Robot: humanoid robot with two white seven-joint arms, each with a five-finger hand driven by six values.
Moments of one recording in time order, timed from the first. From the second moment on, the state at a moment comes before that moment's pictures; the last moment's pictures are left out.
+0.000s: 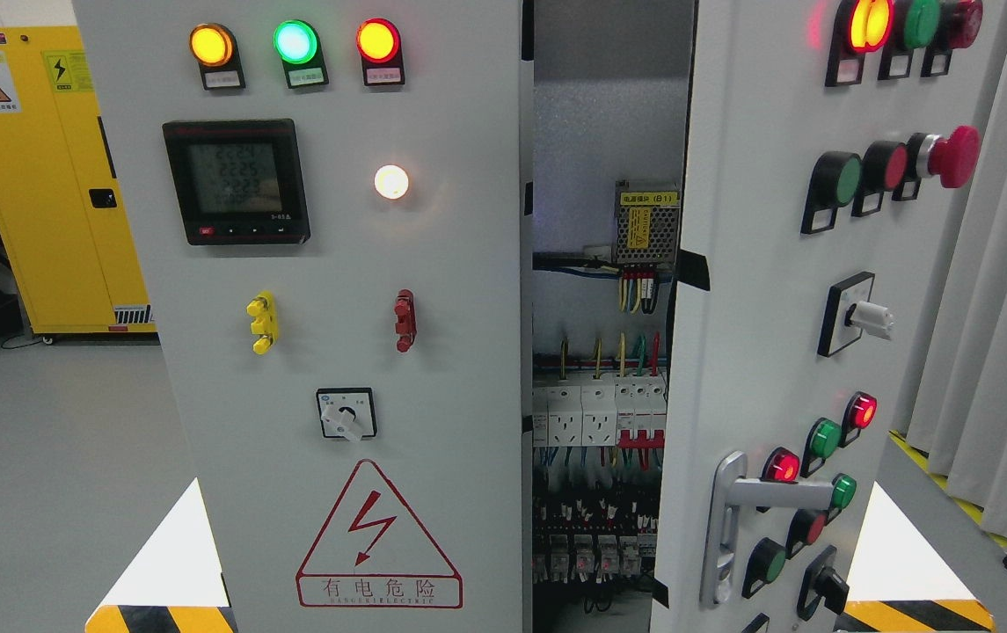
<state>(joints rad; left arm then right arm) 0.06 -0.05 -0.24 0.00 0.27 -0.18 -0.11 0.12 0.01 0.07 -0.23 0.00 0.07 0.02</state>
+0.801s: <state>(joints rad) 0.06 -0.02 -0.24 -0.02 0.28 -0.19 -0.15 0.12 0.00 0.06 -0.22 0.00 0.08 0.00</state>
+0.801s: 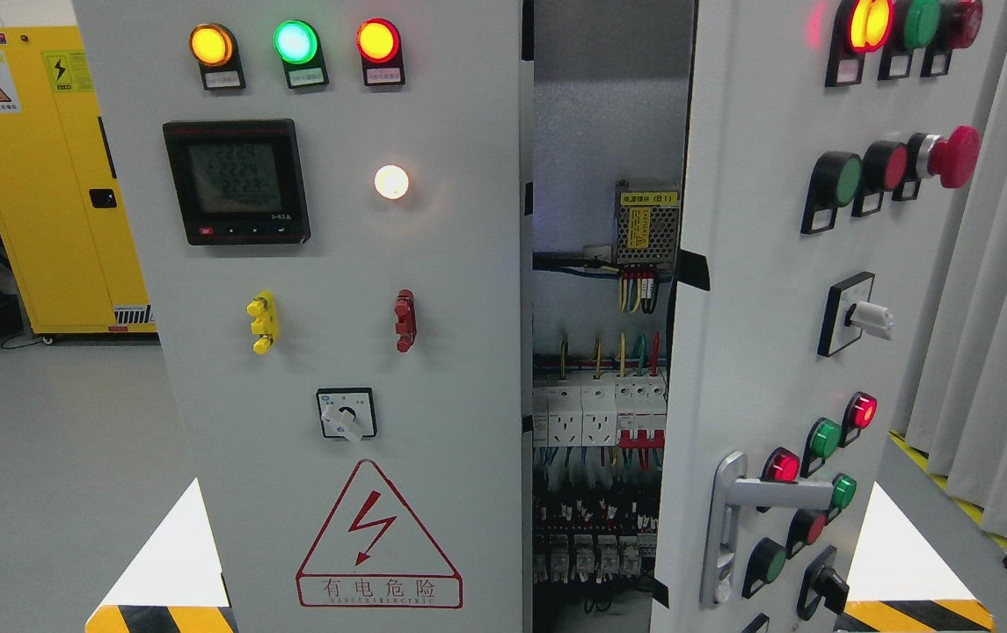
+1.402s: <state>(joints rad) 0.25 0.12 -0.21 -0.45 0.29 -0.29 -0.22 0.12 0.00 0.03 -0.21 0.00 0.08 -0.01</state>
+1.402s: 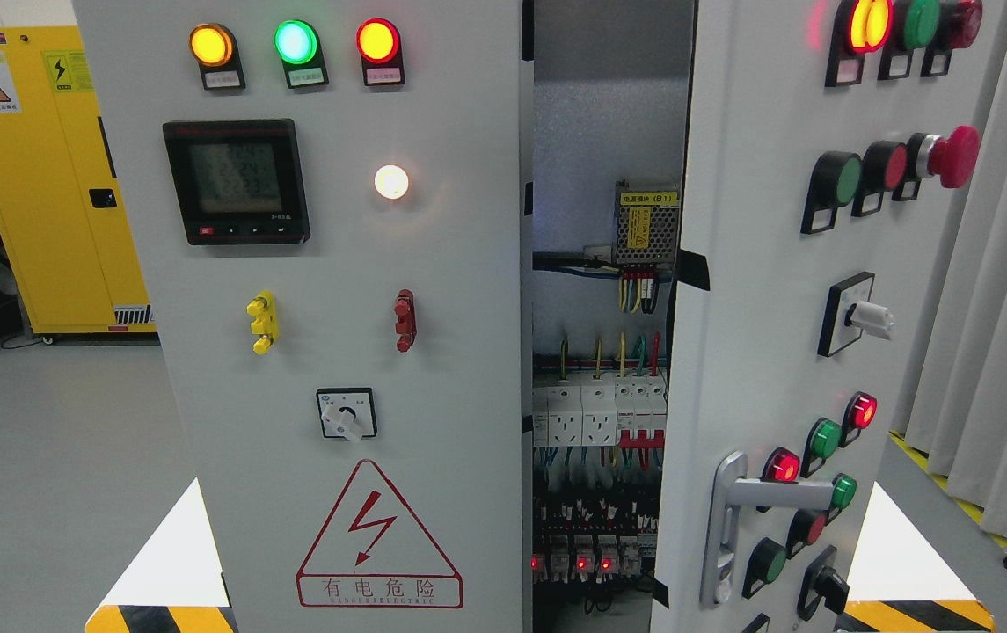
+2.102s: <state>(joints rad) 0.59 0.22 0.06 -1.19 0.31 -0.35 -0.66 0.12 0.00 0.01 -0.20 0.00 0.06 -0.01</state>
